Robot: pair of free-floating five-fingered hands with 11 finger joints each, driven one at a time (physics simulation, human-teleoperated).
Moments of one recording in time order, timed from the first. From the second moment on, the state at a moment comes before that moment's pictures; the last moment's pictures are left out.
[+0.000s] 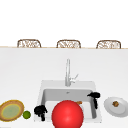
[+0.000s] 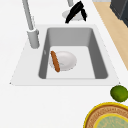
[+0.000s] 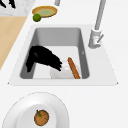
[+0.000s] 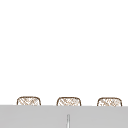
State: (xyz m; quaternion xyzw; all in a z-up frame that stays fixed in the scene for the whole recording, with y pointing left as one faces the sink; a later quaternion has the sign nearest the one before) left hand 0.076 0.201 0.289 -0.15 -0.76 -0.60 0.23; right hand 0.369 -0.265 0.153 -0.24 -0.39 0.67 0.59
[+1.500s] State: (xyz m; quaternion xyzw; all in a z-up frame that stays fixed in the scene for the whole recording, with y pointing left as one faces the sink) left hand 0.076 0.201 0.289 -0.15 -0.76 -0.60 0.23; right hand 0.306 -0.462 0.226 -0.23 -0.39 0.67 0.59
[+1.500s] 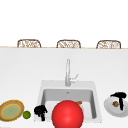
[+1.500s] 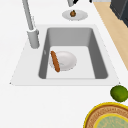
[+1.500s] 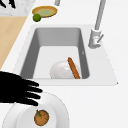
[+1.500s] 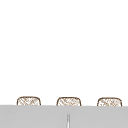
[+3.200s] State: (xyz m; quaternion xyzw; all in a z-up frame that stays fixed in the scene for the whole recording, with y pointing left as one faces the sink) left hand 0.076 0.201 0.289 -0.15 -0.76 -0.60 0.23; right hand 0.403 -0.494 0.133 -0.18 -0.30 0.69 0.63
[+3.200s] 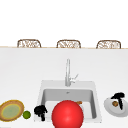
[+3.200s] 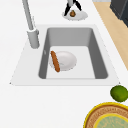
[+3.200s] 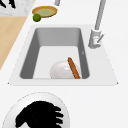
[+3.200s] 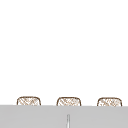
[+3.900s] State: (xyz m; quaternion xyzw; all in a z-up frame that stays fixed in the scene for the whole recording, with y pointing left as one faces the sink) left hand 0.076 0.201 0.289 -0.15 -0.76 -0.60 0.23; right hand 0.383 -0.482 0.132 -0.19 -0.31 0.69 0.63
